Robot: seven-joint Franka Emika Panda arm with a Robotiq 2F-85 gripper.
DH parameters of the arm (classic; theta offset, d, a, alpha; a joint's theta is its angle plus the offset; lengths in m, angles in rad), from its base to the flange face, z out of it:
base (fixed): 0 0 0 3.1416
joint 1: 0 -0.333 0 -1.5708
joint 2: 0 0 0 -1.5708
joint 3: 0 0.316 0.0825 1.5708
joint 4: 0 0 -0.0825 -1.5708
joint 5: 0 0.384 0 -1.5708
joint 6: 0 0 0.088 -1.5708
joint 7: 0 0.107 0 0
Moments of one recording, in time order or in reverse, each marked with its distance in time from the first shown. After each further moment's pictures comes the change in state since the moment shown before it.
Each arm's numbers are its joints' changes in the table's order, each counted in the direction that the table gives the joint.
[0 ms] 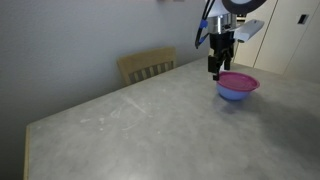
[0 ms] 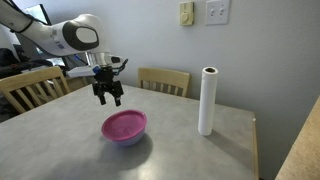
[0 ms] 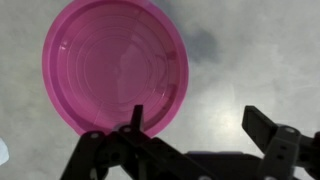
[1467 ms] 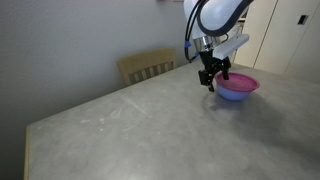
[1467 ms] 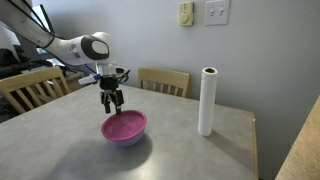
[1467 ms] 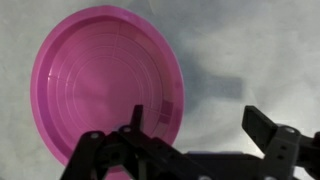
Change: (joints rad) arm -0.067 -0.209 -0.045 0.219 -0.019 0.198 0.232
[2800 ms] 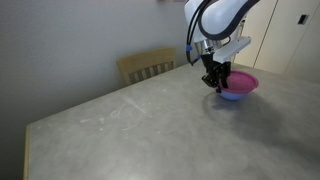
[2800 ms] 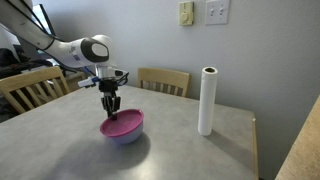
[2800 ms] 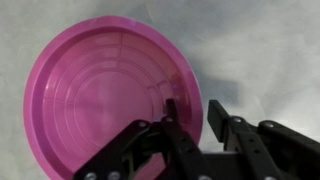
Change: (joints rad) arm -0.009 -0.006 -0.007 -0.019 0.001 -0.001 0.045
